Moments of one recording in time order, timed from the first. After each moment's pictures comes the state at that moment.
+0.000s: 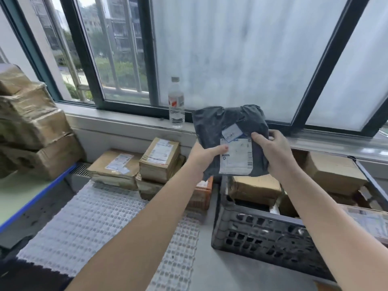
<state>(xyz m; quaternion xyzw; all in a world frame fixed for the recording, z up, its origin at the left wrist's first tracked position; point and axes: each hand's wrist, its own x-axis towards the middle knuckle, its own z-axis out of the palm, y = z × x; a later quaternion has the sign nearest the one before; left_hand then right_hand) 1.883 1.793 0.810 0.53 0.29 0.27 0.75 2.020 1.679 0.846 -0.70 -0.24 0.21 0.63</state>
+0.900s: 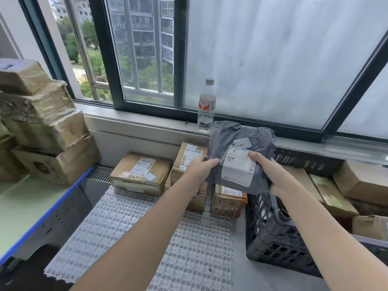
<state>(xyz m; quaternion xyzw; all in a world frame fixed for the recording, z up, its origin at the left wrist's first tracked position) 1.783 1.905 0.780 0.61 0.37 0.19 0.68 1.941 1.780 0.799 -0.66 -0.14 0.41 0.61</state>
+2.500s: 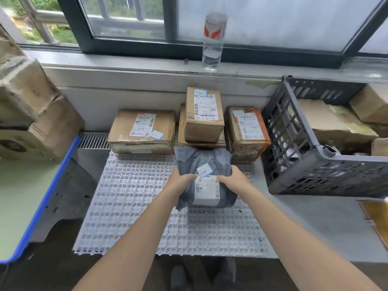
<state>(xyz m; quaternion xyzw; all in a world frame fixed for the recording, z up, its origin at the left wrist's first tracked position) 1.653 1.956 0.613 0.55 0.48 0.01 0.68 1.792 1.832 0.605 -0.85 -0.11 0.39 0.34</state>
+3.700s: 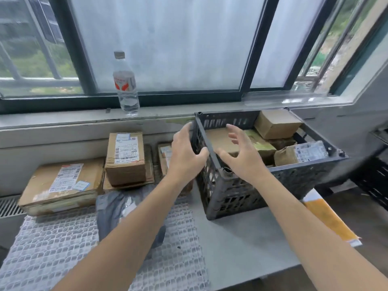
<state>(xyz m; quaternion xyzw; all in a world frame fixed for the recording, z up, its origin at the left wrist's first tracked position) 1.826 1.823 0.776 0.82 0.17 0.25 0.49 1.914 1.678 0.779 -0.85 -0.31 0.00 0.42</state>
